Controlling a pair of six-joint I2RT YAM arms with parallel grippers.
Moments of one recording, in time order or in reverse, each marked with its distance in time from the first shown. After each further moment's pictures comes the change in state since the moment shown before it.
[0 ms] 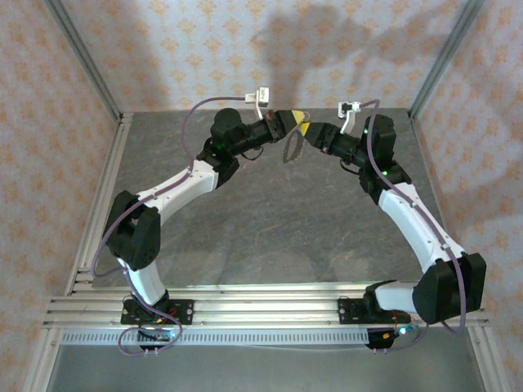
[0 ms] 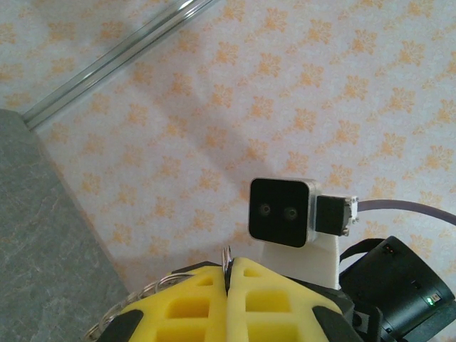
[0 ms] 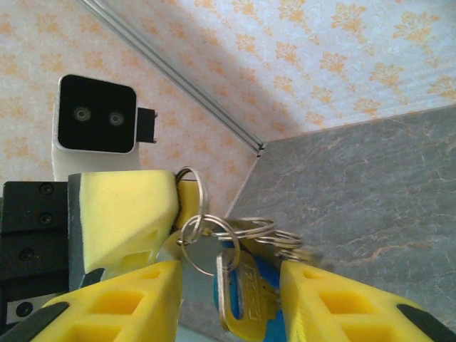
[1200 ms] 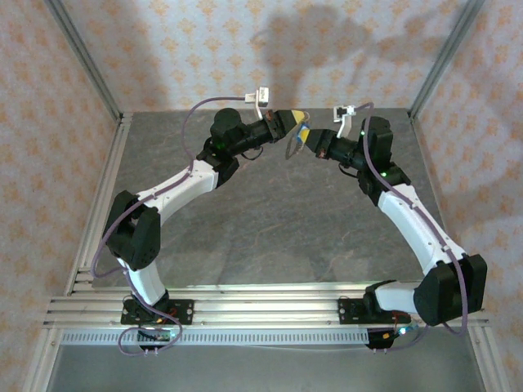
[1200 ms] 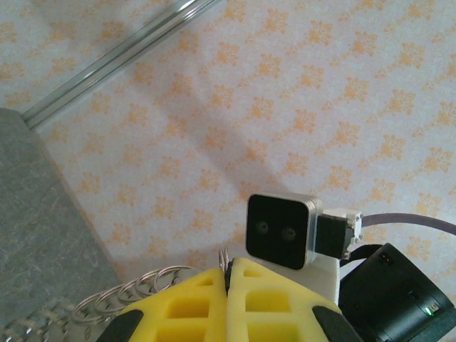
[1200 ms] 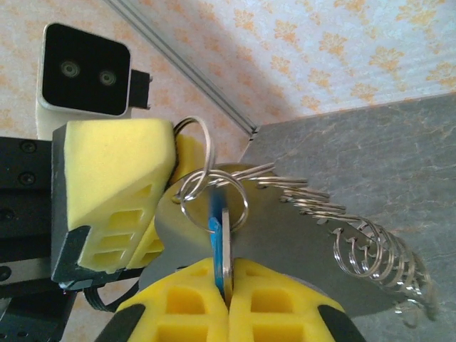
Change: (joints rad) left arm 0.000 0.000 0.000 0.000 0.000 -0.009; right arm 0.024 -0.010 -0.008 -0.058 -0.003 -0.069
